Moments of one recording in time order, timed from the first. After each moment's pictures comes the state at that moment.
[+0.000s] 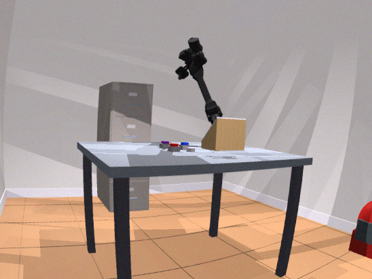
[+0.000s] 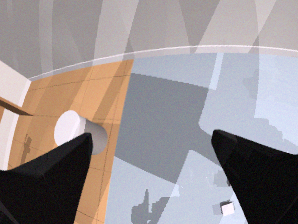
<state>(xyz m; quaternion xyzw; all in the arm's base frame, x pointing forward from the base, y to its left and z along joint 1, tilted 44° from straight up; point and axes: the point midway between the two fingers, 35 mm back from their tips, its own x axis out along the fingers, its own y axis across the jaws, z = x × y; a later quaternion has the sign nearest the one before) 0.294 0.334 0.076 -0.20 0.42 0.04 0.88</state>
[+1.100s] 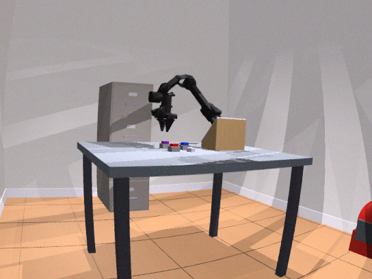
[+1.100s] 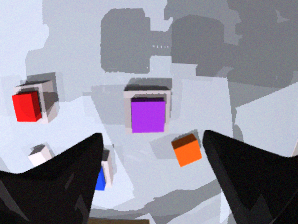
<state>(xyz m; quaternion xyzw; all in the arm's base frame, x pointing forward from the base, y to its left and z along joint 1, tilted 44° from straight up) 0.305 -0.054 0.061 -0.28 0.63 -0.24 0.68</state>
